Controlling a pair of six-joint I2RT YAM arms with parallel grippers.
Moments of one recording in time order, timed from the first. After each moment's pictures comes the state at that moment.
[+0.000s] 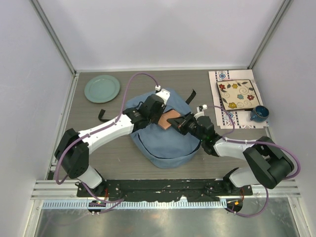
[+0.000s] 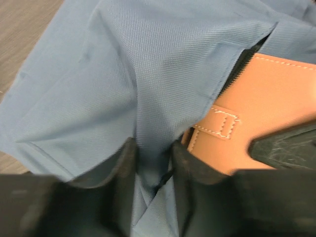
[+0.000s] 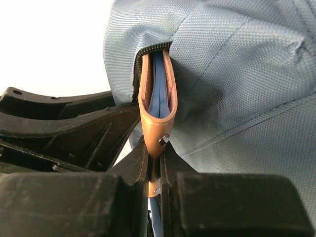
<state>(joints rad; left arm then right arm) -0.81 1.57 1.20 -0.36 -0.36 -0.09 0.59 1.38 0.42 0.75 -0.12 1.37</state>
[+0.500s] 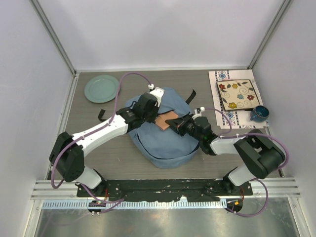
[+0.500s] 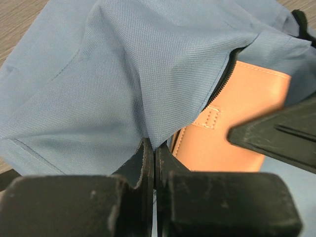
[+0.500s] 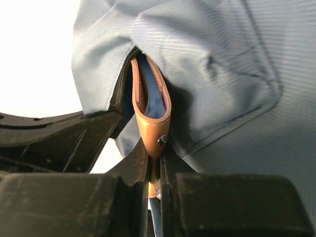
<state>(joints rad) -0.78 1.52 1.15 -0.33 -0.25 -0.15 0.59 1.49 0.42 0.84 -0.15 1.45</state>
